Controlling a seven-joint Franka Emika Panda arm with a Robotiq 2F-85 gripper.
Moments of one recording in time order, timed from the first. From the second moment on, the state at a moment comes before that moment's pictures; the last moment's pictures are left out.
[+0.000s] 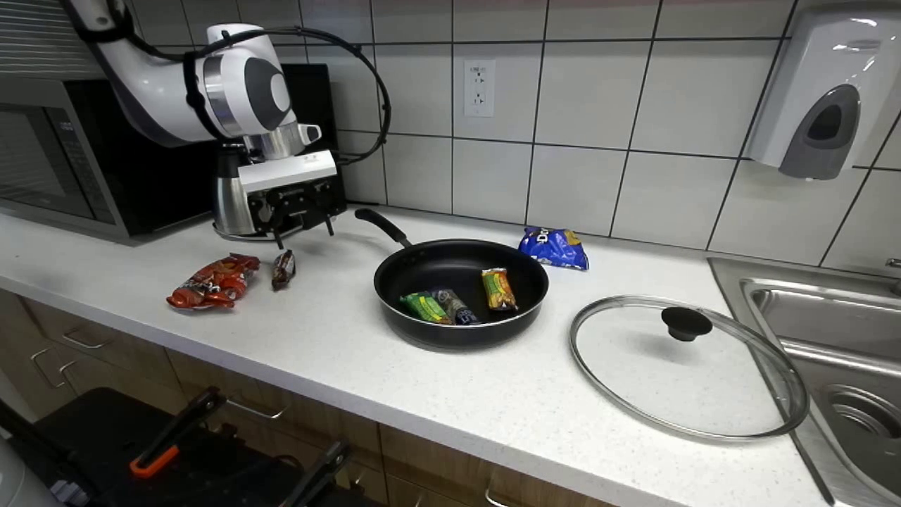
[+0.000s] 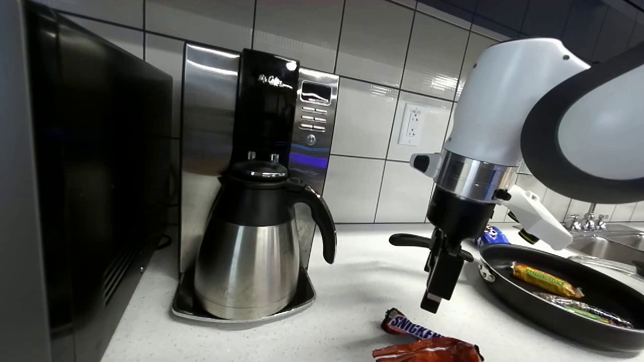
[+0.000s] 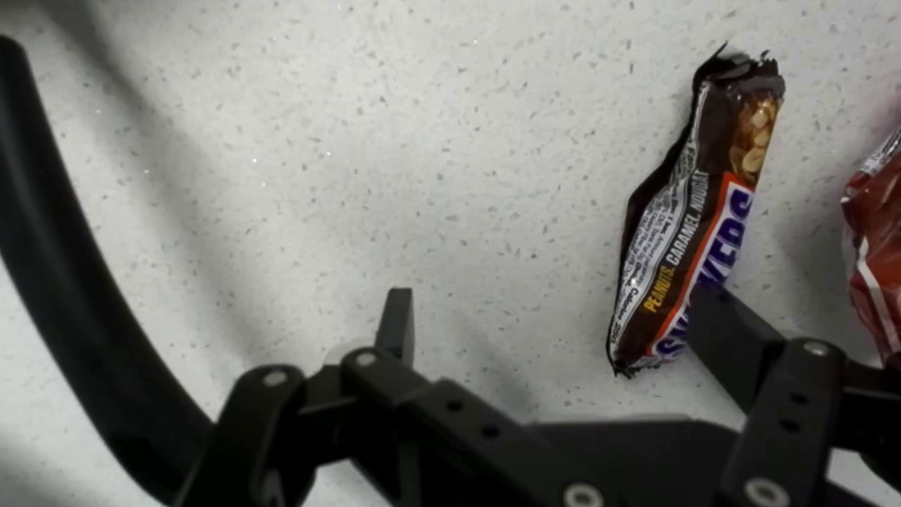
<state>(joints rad) 0.17 0.25 0.14 -2.36 -0.26 2.72 -0.35</state>
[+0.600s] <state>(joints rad) 0.19 0.31 0.15 -2.34 -0.26 2.72 -0.28</state>
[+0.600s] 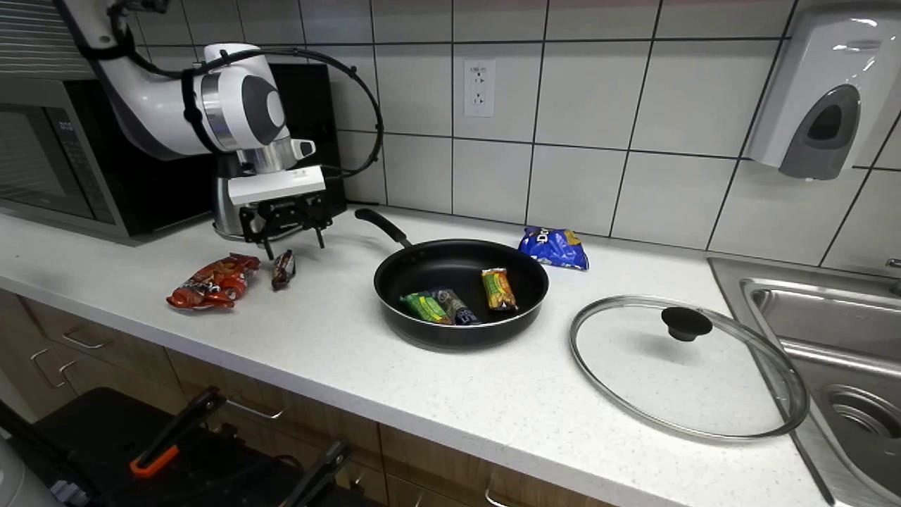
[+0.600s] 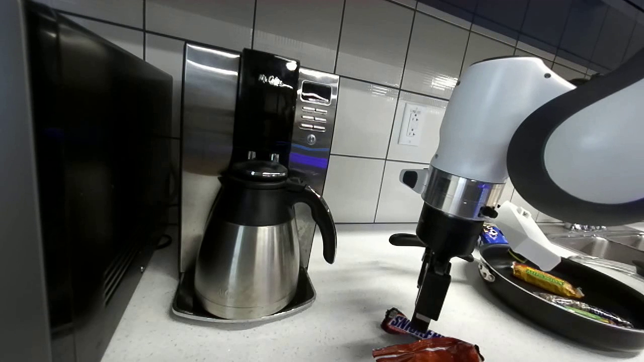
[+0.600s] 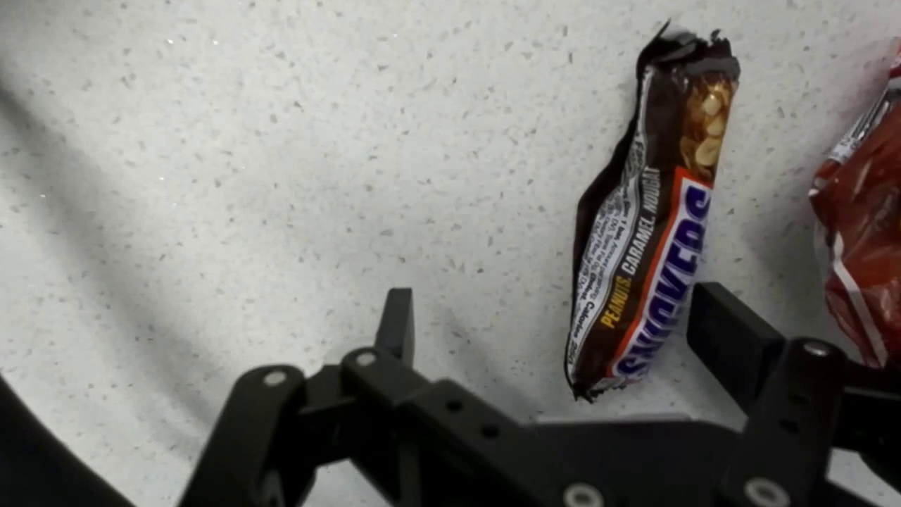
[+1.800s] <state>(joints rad) 0.20 0.32 0.18 -2.33 -0.24 2.65 -0.26</state>
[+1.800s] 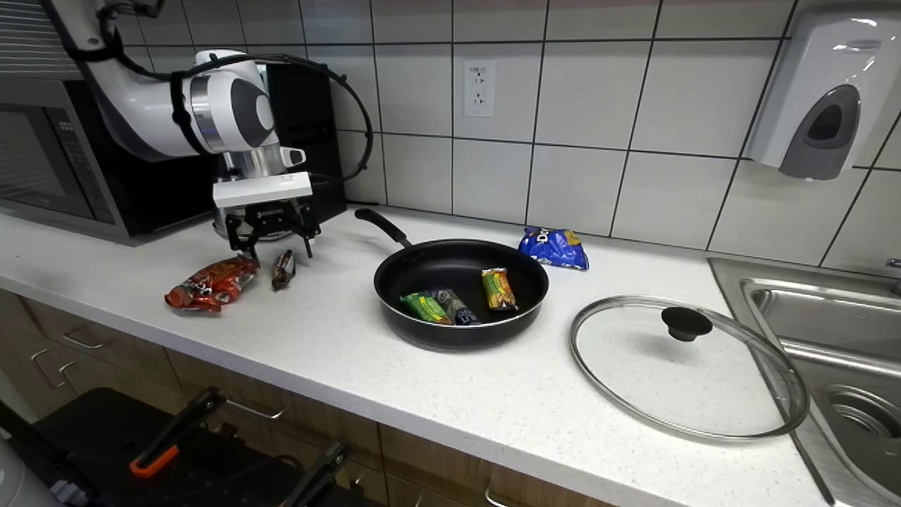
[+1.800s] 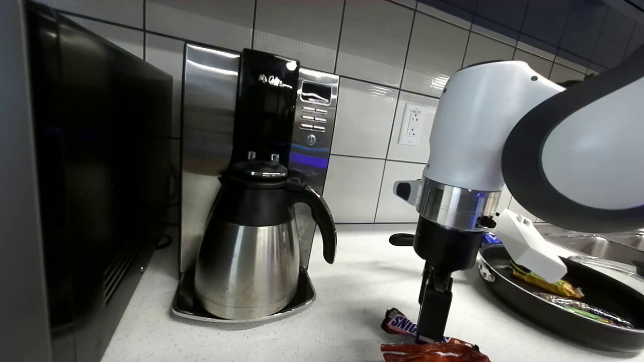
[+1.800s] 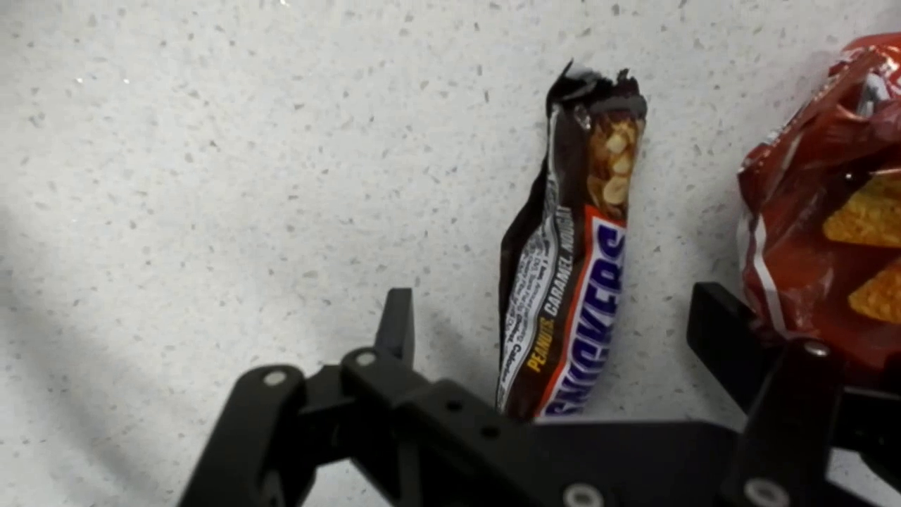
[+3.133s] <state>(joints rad) 0.20 0.31 0.16 -2.31 -0.25 2.64 -0.26</state>
